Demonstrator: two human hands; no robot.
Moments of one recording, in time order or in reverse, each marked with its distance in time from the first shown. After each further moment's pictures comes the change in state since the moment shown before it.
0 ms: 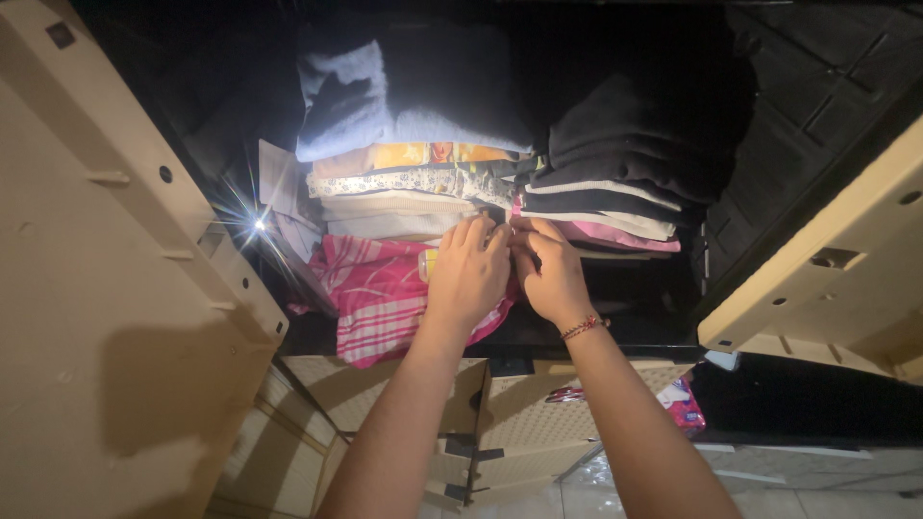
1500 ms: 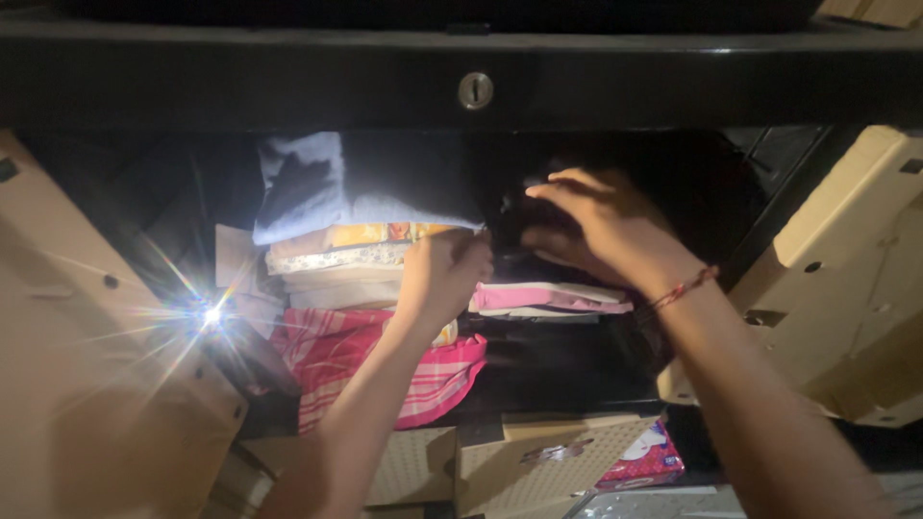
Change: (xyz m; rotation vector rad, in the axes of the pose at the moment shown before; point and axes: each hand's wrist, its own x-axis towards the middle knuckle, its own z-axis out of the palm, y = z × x) left_hand 0.117 0.013 -0.027 -0.655 -0.321 -0.760; right_hand 0.120 -0.037 -0.155 -0.649 -0.277 -0.093
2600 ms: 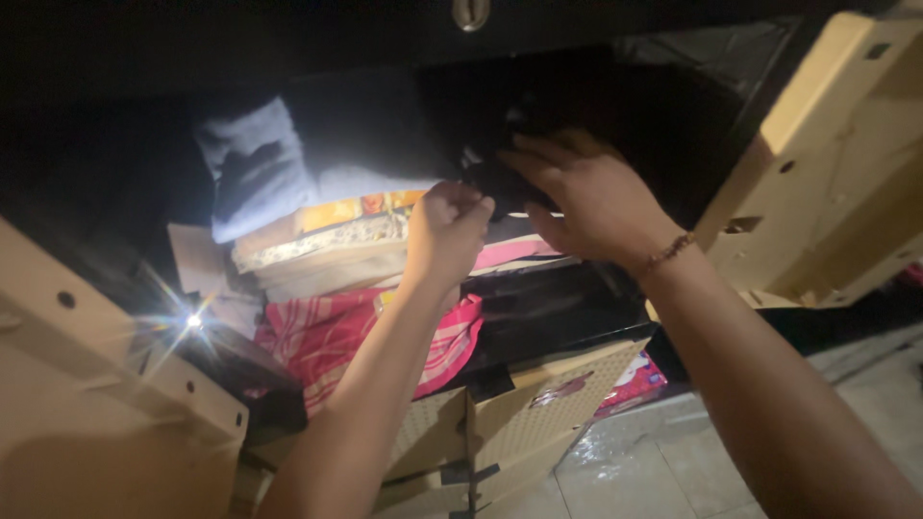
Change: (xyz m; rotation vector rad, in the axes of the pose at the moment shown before) left_hand 0.003 -0.014 0.013 -0.530 -0.078 -0.111; right_hand -0.026 -0.038 0.009 -0.214 0.066 -0.059
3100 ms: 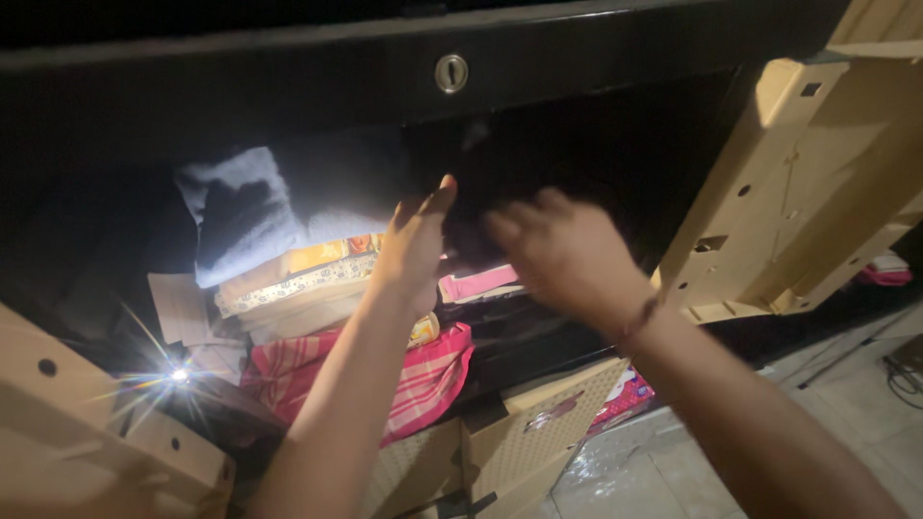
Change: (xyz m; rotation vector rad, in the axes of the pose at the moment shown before) left_hand 0.019 0.048 -0.008 -0.183 -0.013 -0.325; right_hand -0.001 -0.042 -0.022 -0.182 -0.009 0.030
